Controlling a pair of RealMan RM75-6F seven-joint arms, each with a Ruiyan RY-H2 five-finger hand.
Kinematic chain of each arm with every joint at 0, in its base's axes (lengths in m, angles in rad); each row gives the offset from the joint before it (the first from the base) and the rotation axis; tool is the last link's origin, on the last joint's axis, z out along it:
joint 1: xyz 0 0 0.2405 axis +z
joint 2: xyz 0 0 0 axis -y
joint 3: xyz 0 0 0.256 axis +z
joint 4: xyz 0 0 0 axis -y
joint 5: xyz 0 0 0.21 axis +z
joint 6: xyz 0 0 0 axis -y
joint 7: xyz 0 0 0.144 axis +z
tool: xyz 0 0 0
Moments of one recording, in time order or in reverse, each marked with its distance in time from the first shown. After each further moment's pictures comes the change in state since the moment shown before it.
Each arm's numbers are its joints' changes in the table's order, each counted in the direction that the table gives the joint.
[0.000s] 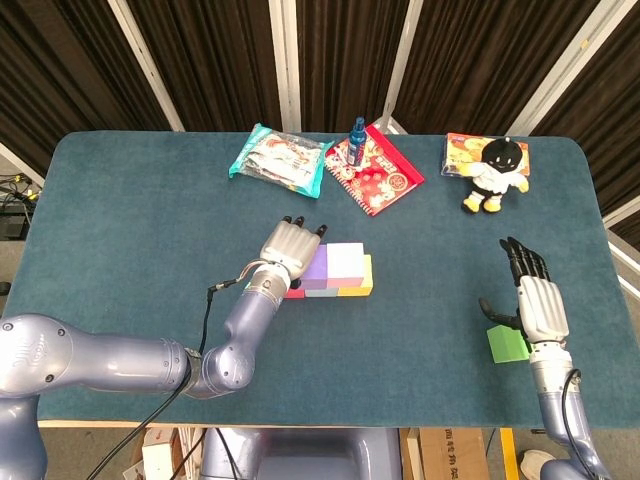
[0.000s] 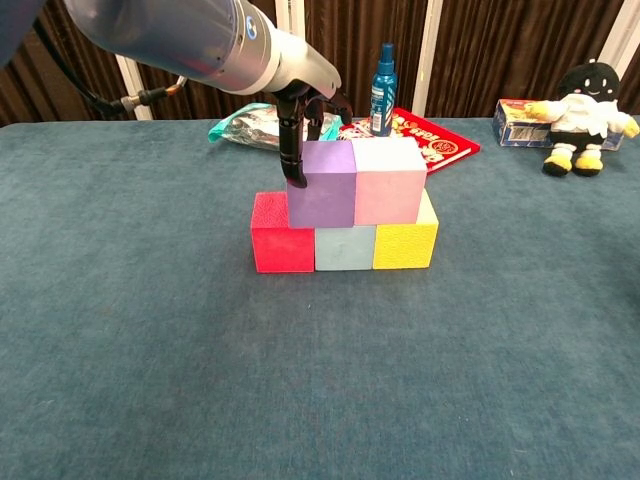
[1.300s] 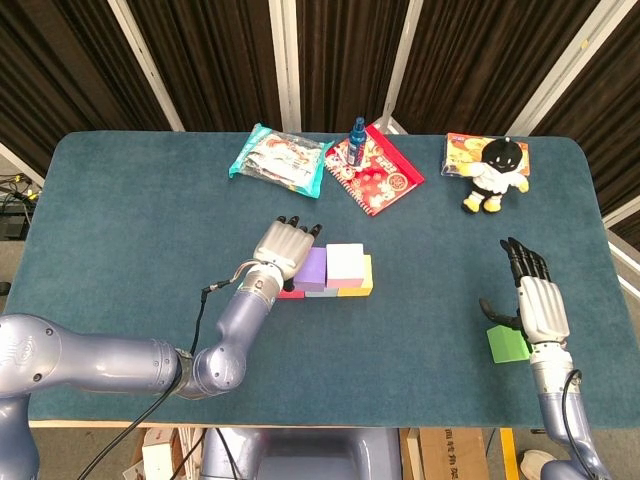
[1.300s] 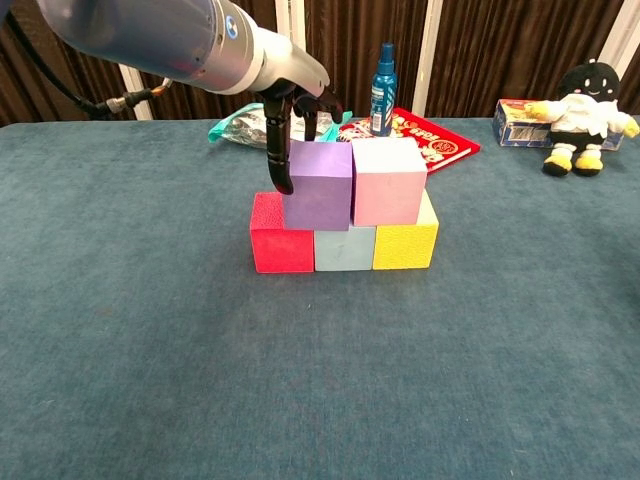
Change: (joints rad) left arm 0.041 -0.024 -0.002 0.034 0.046 -0.012 -0.017; right arm -0.003 0.001 -0.002 -0.002 -0.003 -0.004 0.000
